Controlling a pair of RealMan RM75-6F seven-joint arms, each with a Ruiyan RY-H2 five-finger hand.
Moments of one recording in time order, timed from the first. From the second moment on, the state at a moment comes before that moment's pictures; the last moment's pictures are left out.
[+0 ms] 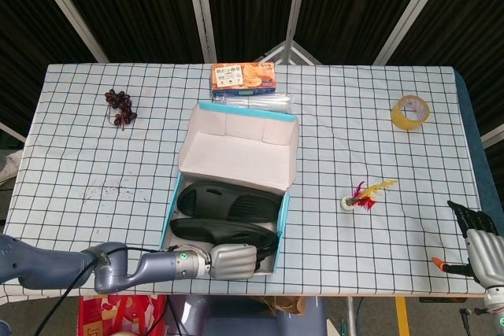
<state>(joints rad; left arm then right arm) -1.08 -1.54 0.06 -1.56 1.89 0.64 0.74 0.07 -0.95 0.03 -1.76 -1.33 1.28 0.09</state>
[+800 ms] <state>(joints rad) -1.02 -1.31 -0.07 -1.83 1.79 0.65 1.08 0.08 -0.94 0.02 -1.77 -1.33 1.26 0.08</state>
